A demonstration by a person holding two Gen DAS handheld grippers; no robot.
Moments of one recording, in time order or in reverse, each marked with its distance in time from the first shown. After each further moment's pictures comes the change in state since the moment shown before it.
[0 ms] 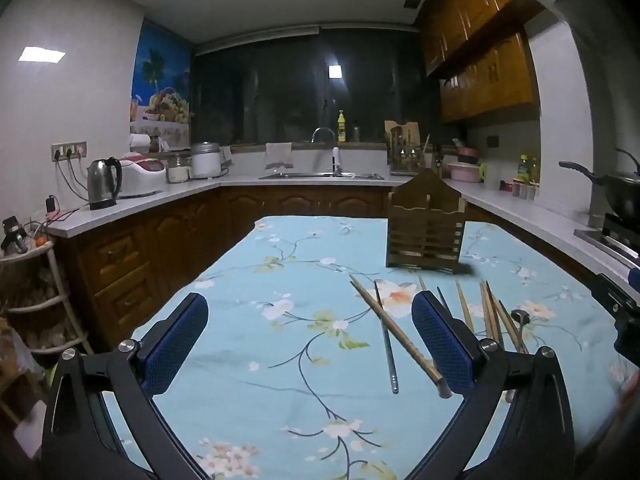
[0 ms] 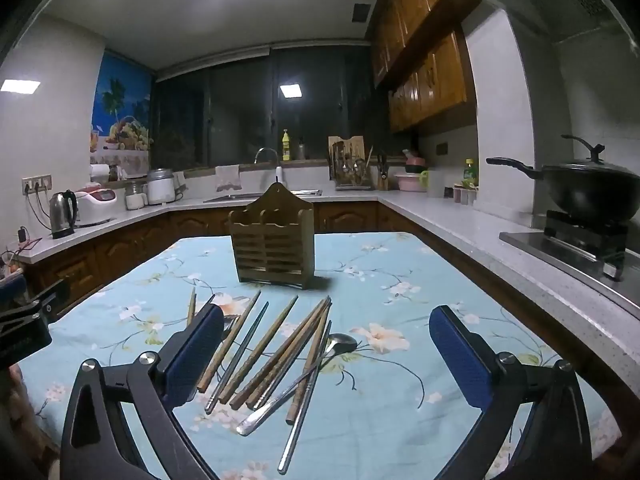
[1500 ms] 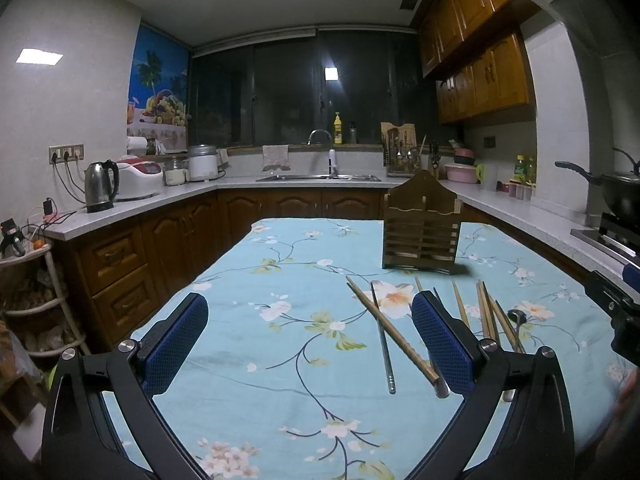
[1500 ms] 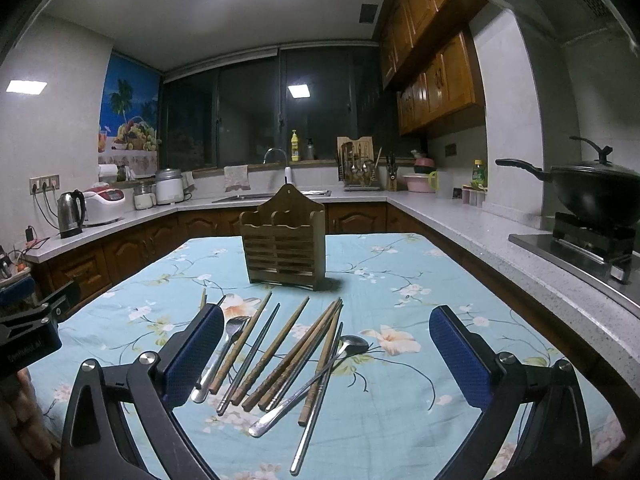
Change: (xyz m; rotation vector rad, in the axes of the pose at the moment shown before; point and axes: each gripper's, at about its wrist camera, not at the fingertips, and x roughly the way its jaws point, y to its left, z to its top) left arm -0.002 0.000 0.002 0.011 -0.002 -0.018; right arm -0.001 0.005 0.002 -0.008 -0.004 0.028
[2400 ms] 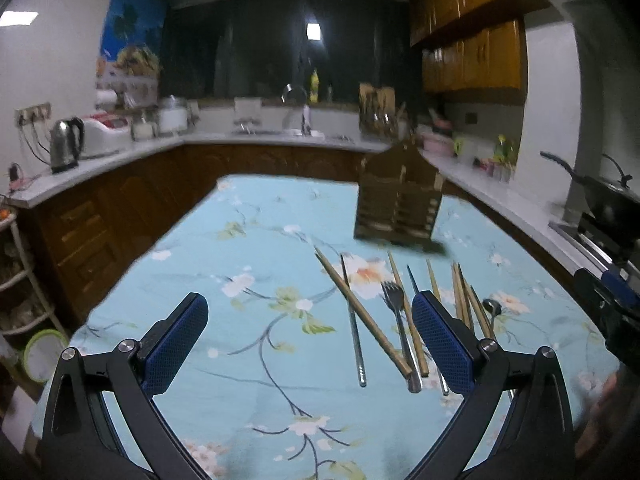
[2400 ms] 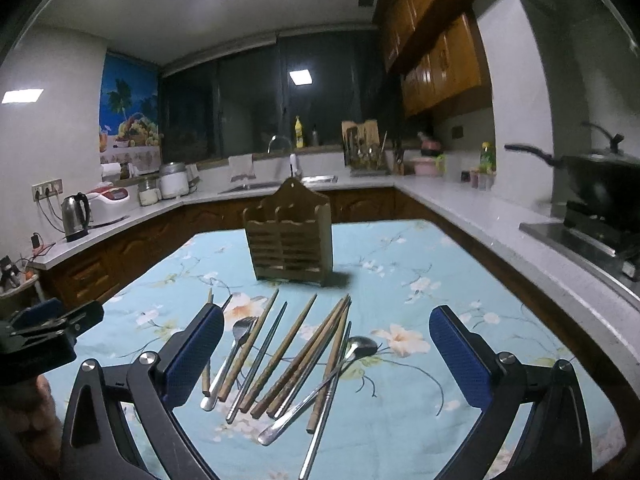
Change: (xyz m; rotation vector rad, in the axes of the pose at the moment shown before) left arm 0.042 -0.006 0.016 -0.052 0.205 -0.139; right arm 0.021 -0.008 0.017 0.046 0.087 0.045
